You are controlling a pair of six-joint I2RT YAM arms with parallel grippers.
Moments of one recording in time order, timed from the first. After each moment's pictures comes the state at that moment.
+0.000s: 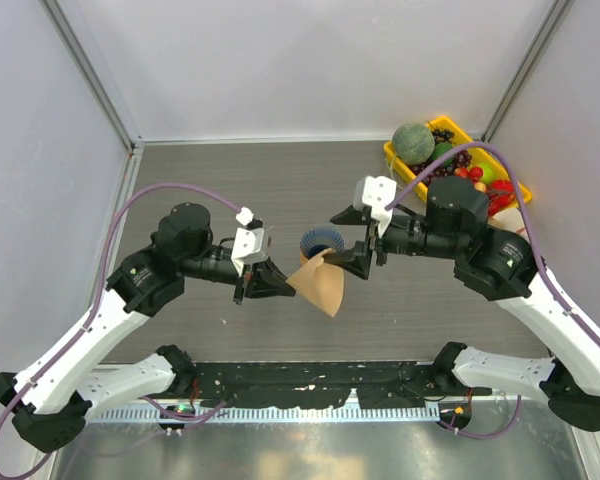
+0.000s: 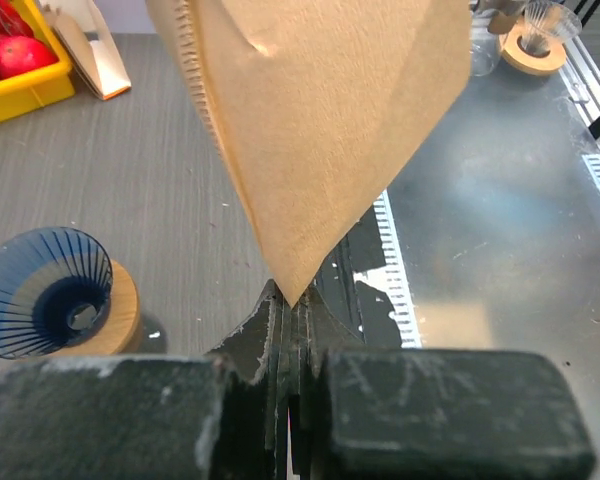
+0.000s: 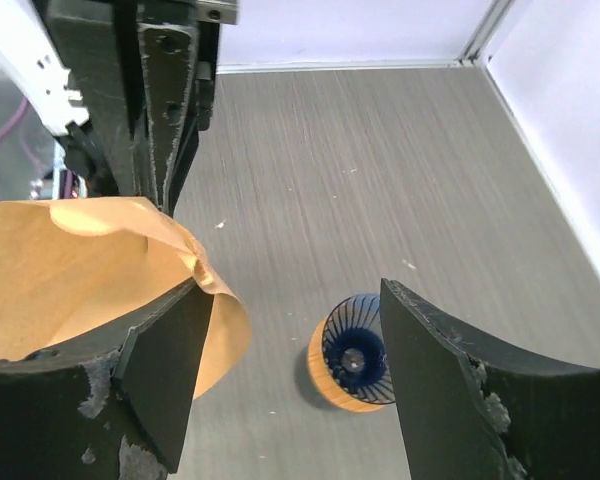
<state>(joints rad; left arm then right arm) -0.76 0.93 1.13 -0.57 0.90 0.21 0.87 1.02 1.43 -0.63 -0.44 -0.34</state>
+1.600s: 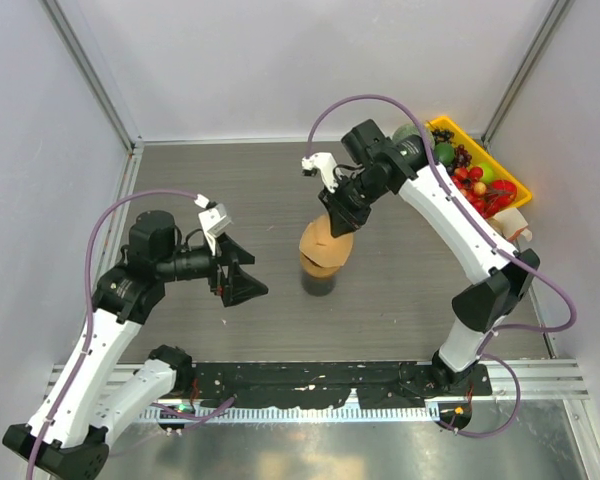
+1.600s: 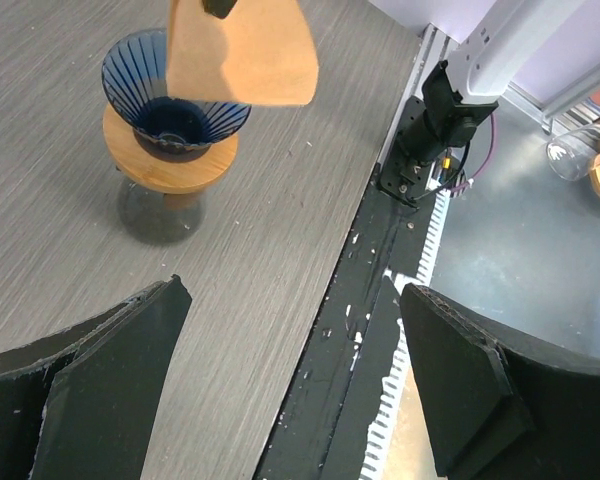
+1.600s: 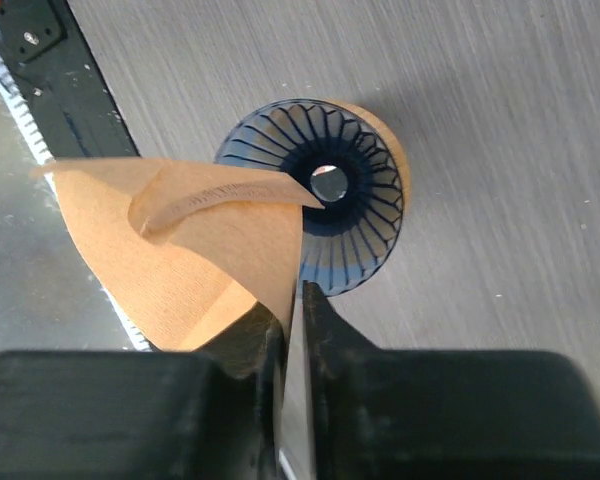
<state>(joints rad) -0.38 0.79 0.98 -0.64 0.85 -0.04 0.60 1.71 1.93 -1.33 -0.48 -0.39</state>
